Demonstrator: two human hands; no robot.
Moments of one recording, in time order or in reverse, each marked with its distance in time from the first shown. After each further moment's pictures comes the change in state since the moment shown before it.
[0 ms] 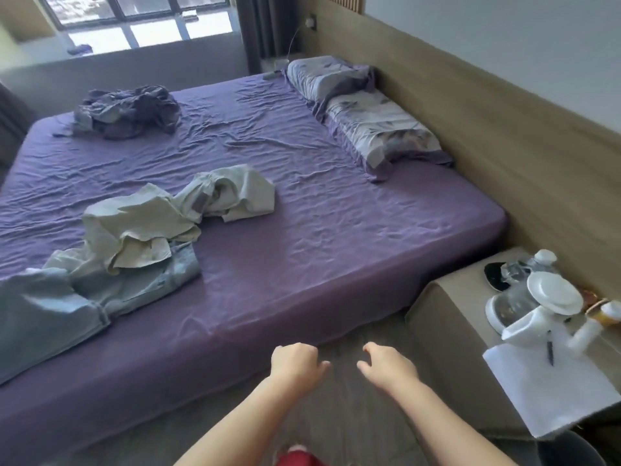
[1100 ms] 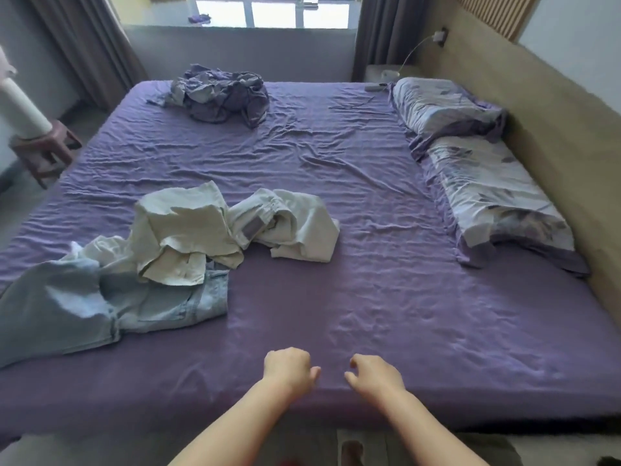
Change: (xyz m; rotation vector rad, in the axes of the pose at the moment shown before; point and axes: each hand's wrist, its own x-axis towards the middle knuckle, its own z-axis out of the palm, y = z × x) left_hand 0.205 -0.115 -0.106 -0.174 -0.026 -0.289; right_hand 0.254 -0.145 -0.112 -0.257 -0.115 -0.316
